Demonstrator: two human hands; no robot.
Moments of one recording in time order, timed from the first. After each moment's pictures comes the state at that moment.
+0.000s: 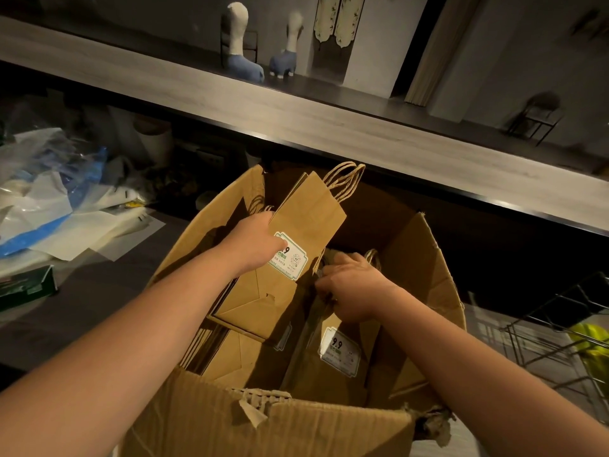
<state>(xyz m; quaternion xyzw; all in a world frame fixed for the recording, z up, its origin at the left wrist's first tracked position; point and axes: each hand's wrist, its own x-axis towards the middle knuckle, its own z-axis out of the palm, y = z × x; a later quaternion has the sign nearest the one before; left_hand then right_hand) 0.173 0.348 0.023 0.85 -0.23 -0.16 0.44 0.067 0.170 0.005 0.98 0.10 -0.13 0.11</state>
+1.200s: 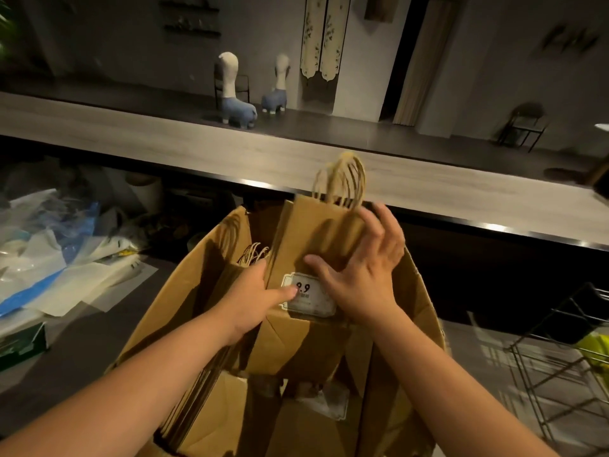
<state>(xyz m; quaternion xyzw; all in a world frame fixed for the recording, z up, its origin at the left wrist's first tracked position) 0.133 0.330 0.030 0.73 -0.23 -0.23 0.60 0.070 0.158 0.037 0.87 -0.08 0.46 -0.16</state>
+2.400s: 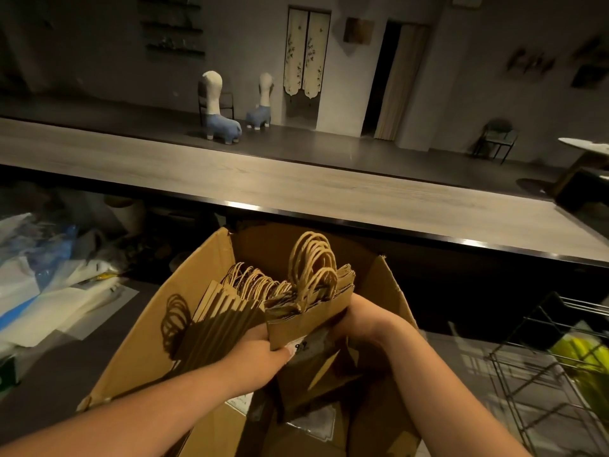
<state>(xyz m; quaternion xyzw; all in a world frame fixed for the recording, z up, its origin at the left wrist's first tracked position) 0.099 0.316 0.006 0.79 -0.18 -0.30 0.50 0.053 0.117 0.036 0.87 -0.15 -0.12 -0.46</state>
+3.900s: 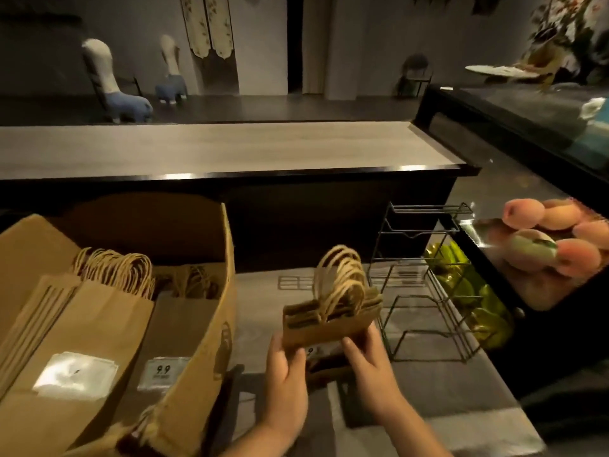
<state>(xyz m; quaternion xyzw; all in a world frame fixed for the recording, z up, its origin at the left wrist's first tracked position) -0.140 0.135 -0.041 0.70 -0.10 -0.27 0.65 -0.217 0.027 -0.072 0.69 -0.30 0.25 -0.61</state>
